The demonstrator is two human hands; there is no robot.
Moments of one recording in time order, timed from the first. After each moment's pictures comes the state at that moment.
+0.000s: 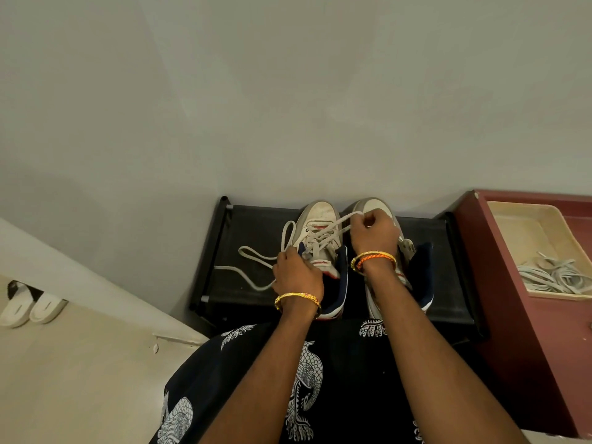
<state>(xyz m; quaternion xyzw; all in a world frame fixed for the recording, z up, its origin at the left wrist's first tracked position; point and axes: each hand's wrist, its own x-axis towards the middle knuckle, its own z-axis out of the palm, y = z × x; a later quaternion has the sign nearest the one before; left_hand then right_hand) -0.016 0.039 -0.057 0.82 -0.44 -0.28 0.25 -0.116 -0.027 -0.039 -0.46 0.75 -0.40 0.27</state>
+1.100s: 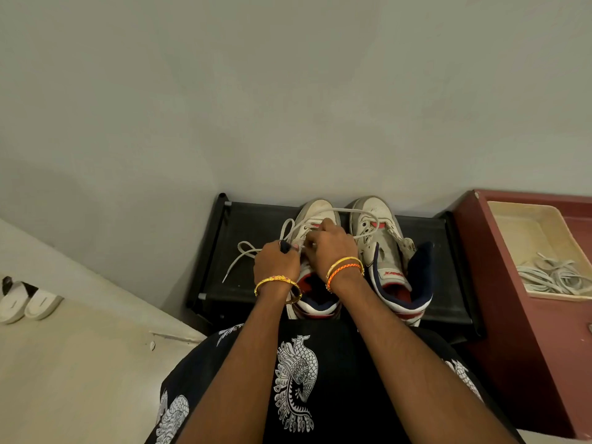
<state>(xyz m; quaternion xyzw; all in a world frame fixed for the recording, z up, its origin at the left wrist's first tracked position) 0.016 0.023 -0.051 0.80 -0.39 -0.36 0.29 -0.079 -0.012 -0.055 -0.79 0.59 -0.07 0.12</state>
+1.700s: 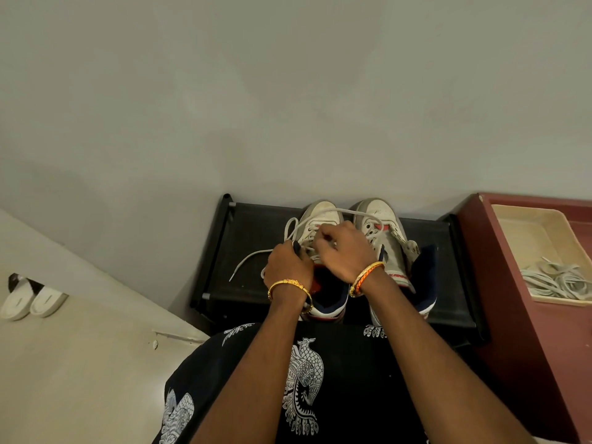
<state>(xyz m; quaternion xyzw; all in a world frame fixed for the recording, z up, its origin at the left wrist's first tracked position) 0.003 0.028 -0.054 0.83 -0.44 -0.26 0.25 -0.099 -0.007 -0.034 -0.76 0.55 -0.17 0.30</state>
